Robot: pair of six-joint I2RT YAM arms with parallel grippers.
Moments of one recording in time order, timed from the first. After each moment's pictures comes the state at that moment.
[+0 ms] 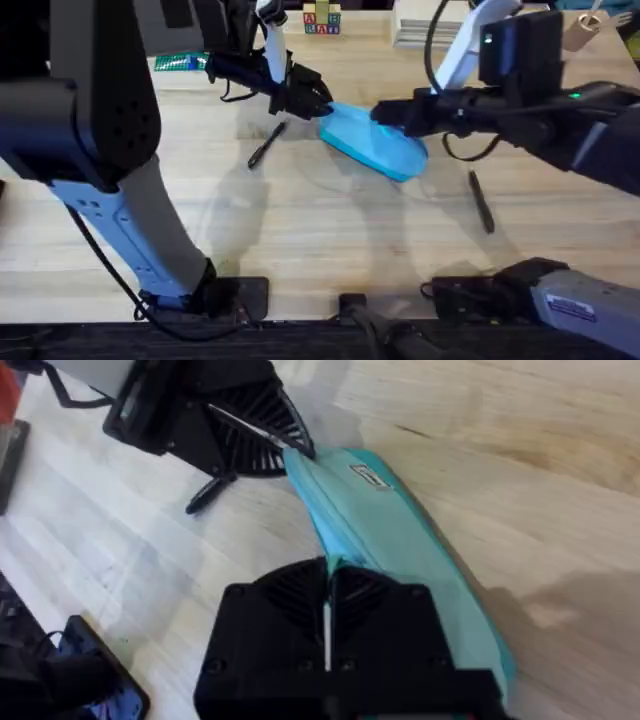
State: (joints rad) left arm -0.12 2.02 1.35 -0.82 1.09 1.39; right arm 0.31 1.26 0.74 -0.24 -0.48 0.26
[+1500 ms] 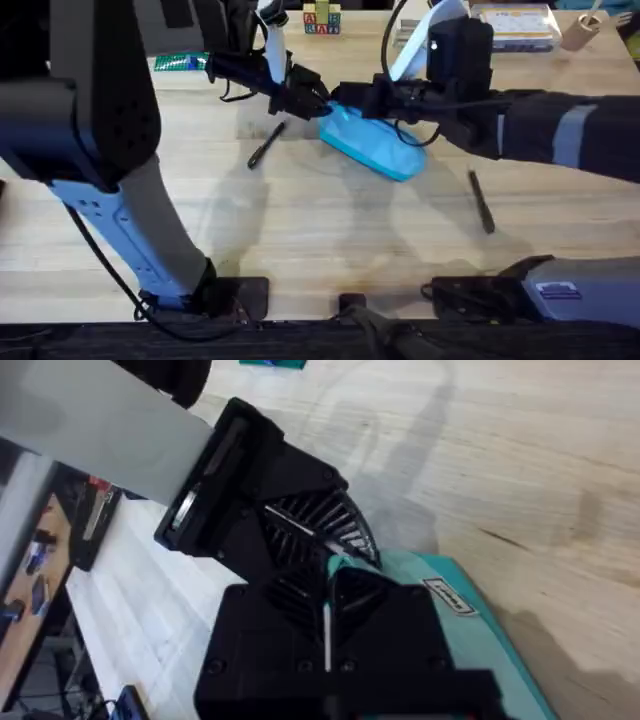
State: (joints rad) left arm -0.12 2.02 1.35 -0.82 1.08 1.39; right arm 0.41 1.55 0.74 0.29 -0.51 0.50
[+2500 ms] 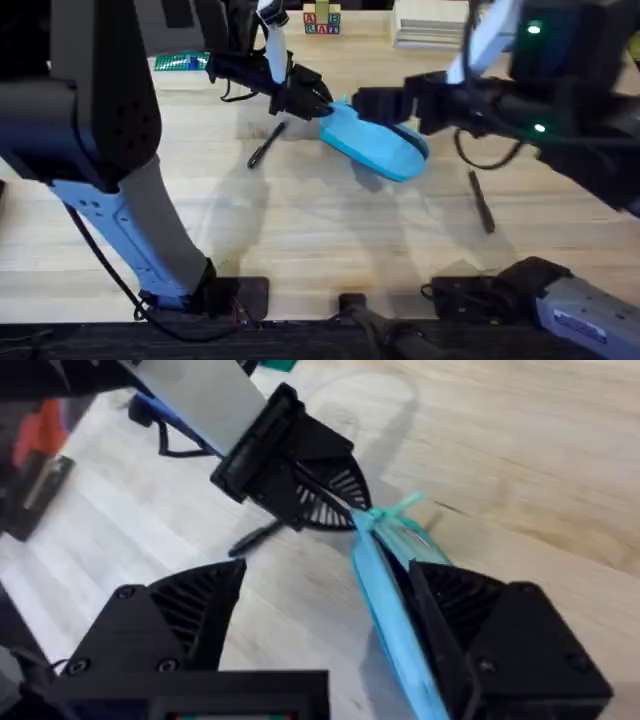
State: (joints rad) left arm -0.12 2.02 1.35 -0.82 1.08 1.39; right arm 0.42 1.05 0.76 -0.27 -0.32 0.28
